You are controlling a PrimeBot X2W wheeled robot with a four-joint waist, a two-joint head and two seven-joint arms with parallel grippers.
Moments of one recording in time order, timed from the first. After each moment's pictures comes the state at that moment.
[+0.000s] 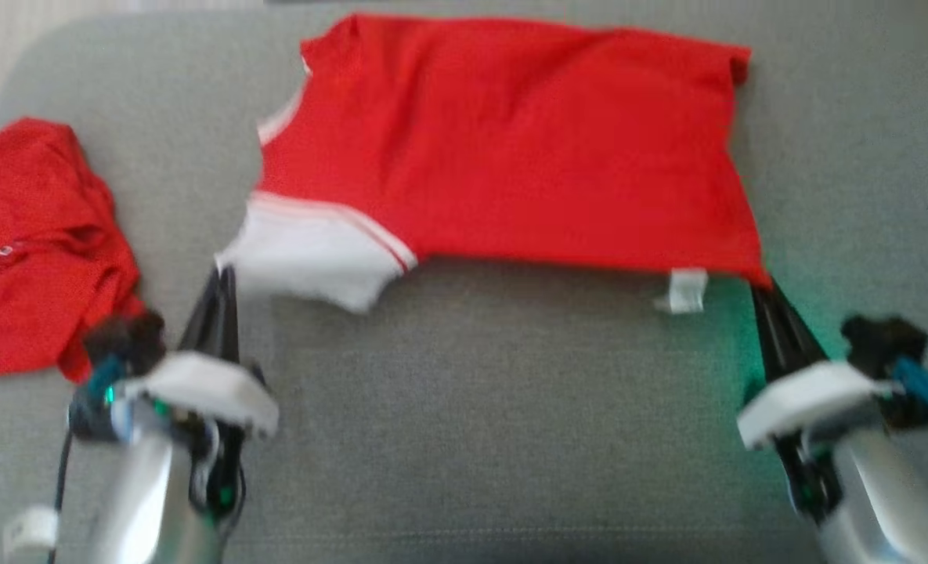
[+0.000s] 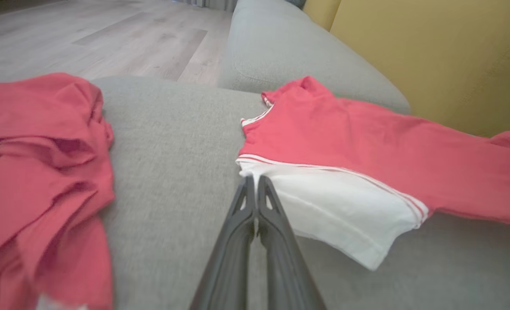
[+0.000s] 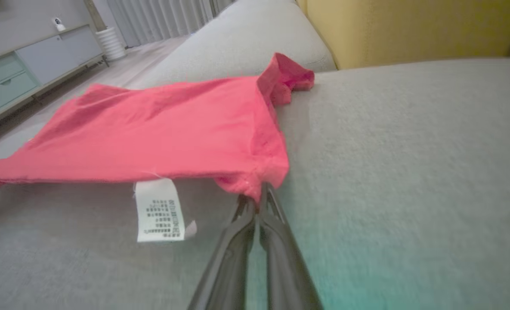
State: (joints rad) left arm -0.30 0.07 -0.09 0.49 -0.28 -0.07 -0.21; right arm -0.27 -0.18 0.14 0.53 0.32 0.13 -0.18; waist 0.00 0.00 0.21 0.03
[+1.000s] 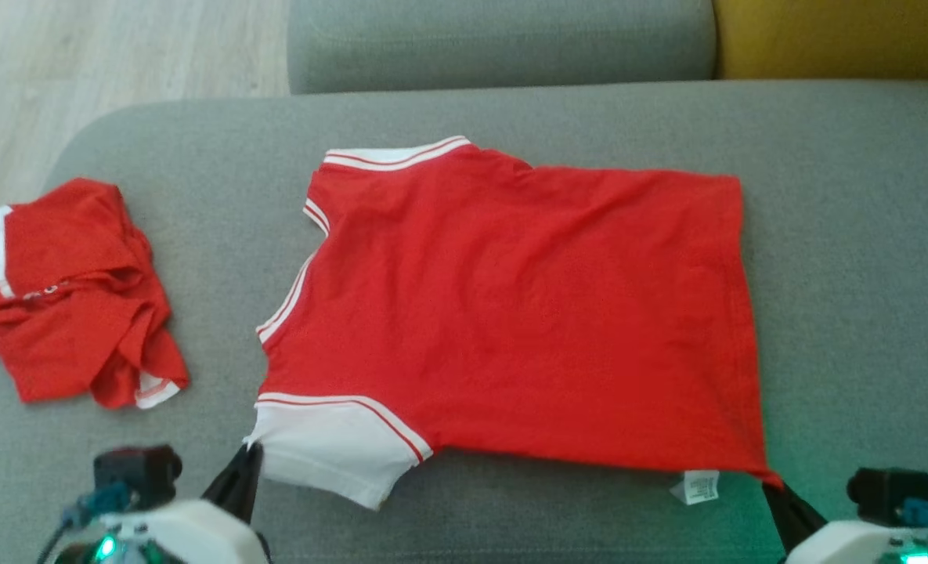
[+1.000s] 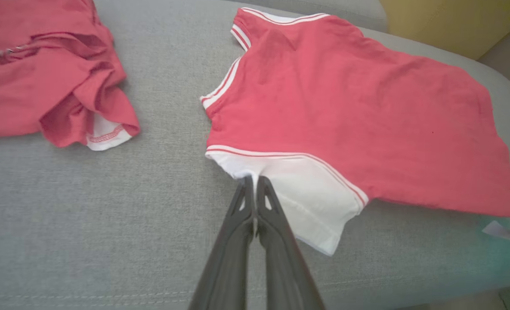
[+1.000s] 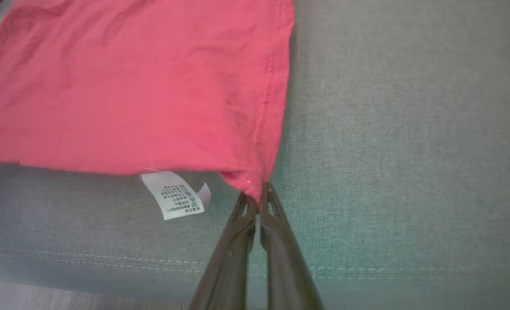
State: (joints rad) left arm 0.30 0.15 -0.12 -0.30 -0.33 0.08 0.40; right arm 0.31 -0.07 -0.05 -0.07 0.24 0.13 0.42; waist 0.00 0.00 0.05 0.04
